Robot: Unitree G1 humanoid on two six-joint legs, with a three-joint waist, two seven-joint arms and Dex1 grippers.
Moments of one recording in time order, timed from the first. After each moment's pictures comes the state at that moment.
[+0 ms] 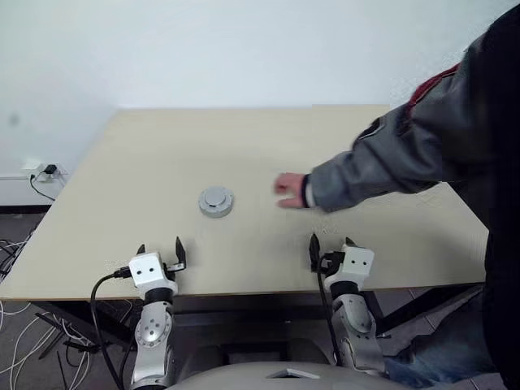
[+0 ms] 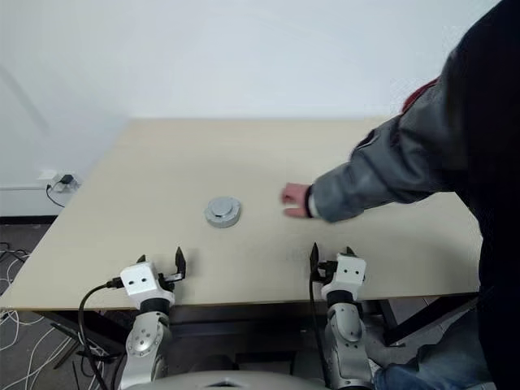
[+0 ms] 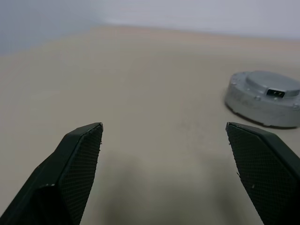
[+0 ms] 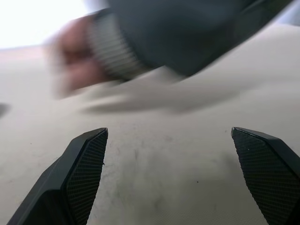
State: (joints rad) left arm 0.26 -0.04 0.10 0.17 -0.05 -0.35 0.07; right arm 0.22 0.06 -0.02 0.16 0.08 -0.28 0.04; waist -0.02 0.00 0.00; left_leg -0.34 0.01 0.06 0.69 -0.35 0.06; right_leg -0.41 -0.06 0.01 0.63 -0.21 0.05
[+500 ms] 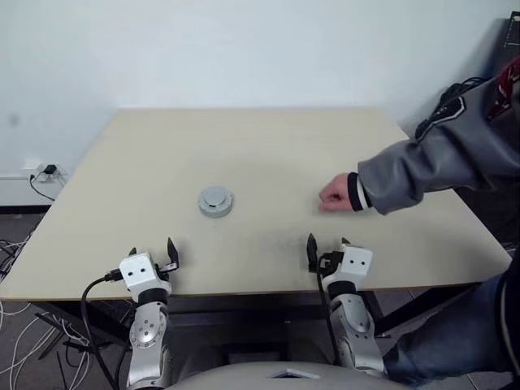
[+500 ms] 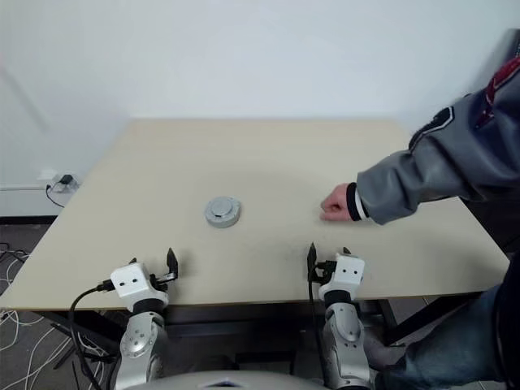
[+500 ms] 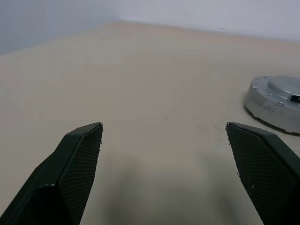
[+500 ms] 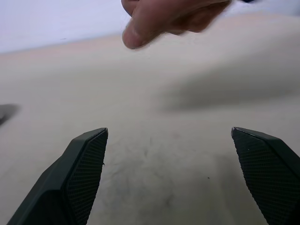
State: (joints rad) left arm 0.28 -0.04 0.13 0.12 -0.05 -0.32 0.09; right arm 0.22 0.06 -0.01 0.16 0.10 -0.26 0.05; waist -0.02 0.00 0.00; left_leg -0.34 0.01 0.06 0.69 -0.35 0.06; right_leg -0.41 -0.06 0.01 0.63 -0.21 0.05
